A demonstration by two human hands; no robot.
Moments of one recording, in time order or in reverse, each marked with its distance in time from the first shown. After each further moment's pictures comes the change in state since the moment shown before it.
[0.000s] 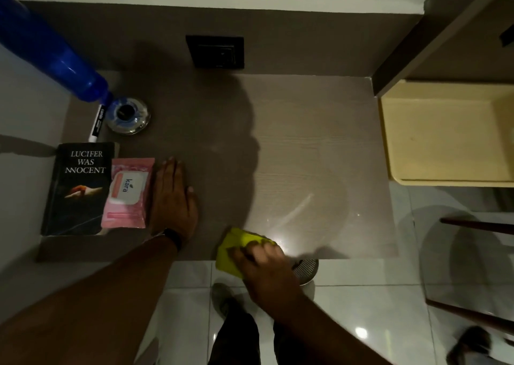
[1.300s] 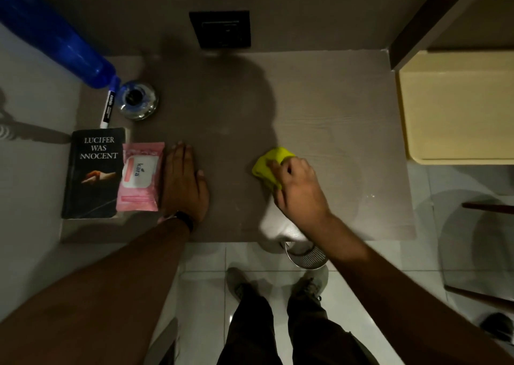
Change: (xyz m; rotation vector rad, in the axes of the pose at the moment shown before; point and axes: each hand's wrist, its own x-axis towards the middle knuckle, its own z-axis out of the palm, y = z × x) left_hand 0.000 -0.003 0.003 0.022 0.032 0.022; right_hand 0.094 0.073 -0.060 0.066 0.109 0.173
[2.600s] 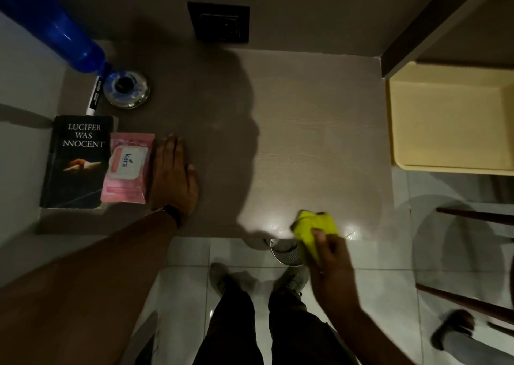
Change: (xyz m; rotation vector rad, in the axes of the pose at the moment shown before) left_hand 0.000 0.004 -0.006 -0.006 -0.018 -0.005; right_hand -0.181 0.013 -0.008 0.137 -0.027 0.415
